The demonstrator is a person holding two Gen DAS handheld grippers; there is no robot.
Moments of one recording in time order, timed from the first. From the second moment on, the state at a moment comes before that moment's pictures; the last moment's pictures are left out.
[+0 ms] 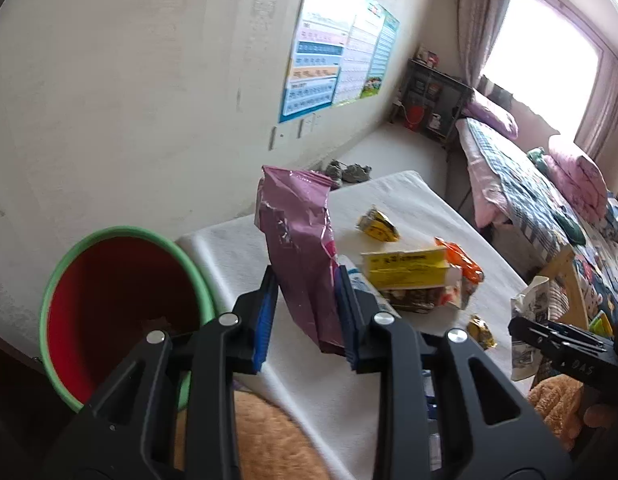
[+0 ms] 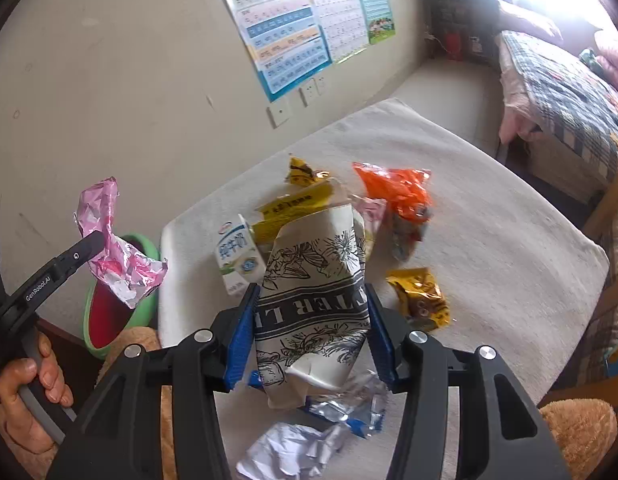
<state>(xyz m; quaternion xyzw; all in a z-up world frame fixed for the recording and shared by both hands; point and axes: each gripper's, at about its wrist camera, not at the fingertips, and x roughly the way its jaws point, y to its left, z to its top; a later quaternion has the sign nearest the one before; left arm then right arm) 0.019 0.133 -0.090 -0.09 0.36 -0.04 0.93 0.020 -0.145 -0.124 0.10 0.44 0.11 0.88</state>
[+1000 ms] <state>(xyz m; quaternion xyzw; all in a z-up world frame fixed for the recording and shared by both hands) -0.014 0.278 -0.128 -0.15 0.37 0.10 0.91 0.070 0.011 -0.109 0.06 0.45 0.28 0.85</state>
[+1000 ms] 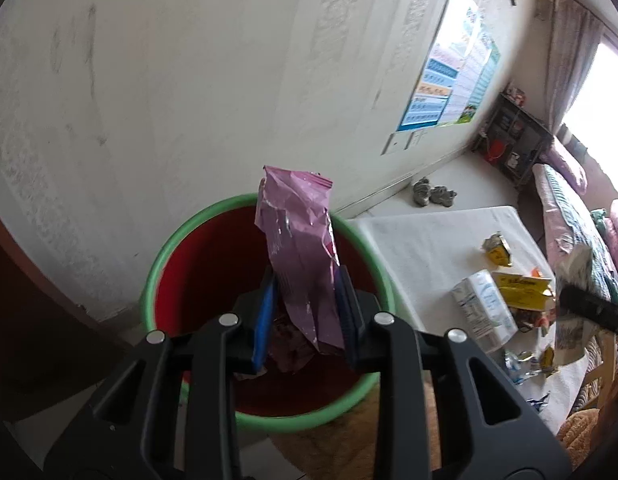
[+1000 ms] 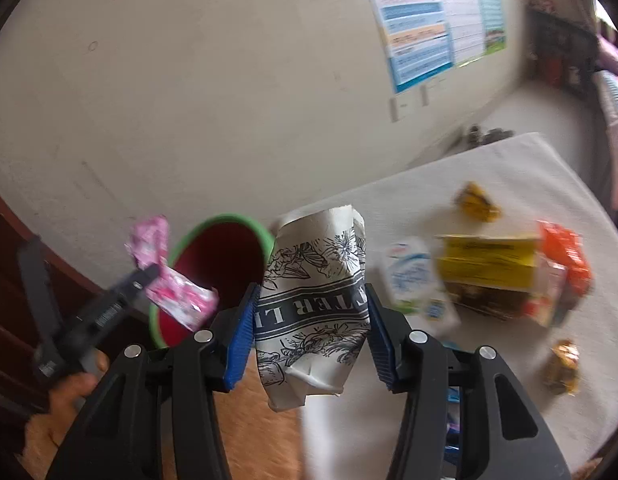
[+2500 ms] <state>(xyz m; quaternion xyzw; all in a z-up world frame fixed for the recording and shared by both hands) -0.012 0.250 -0.130 -0.14 0.38 0.10 0.91 0.054 -0.046 -0.101 0.01 0.44 0.20 0.88</state>
